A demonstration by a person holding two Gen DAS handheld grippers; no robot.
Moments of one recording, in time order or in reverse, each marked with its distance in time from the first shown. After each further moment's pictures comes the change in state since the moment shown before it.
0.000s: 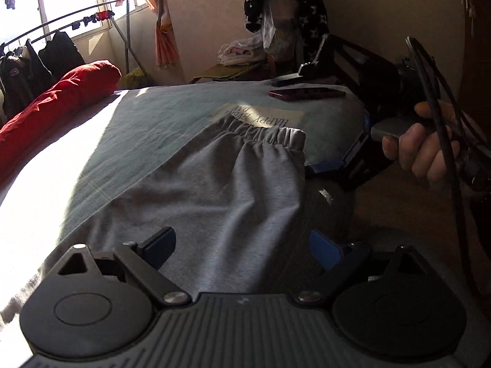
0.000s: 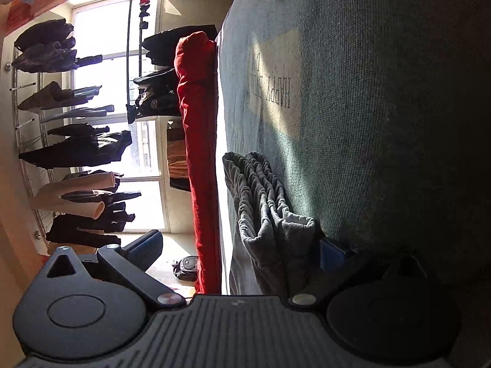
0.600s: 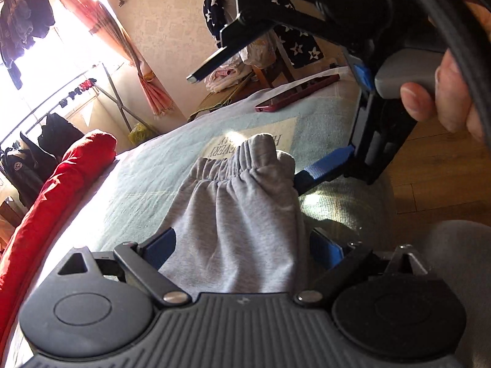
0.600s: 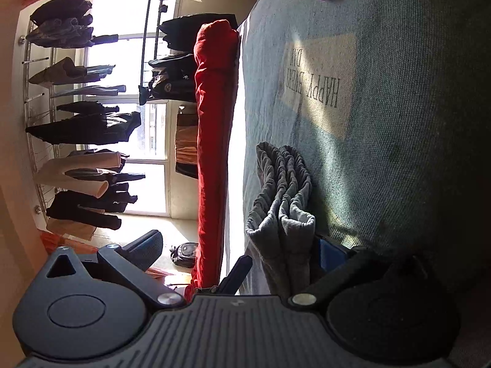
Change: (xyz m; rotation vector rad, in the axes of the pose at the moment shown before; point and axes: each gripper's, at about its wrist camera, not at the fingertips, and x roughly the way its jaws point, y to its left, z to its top) left arm 0.052 -0.046 0.015 0.297 -0.081 0.182; right arm -0.006 0.029 0.002 -0.102 0.044 0.017
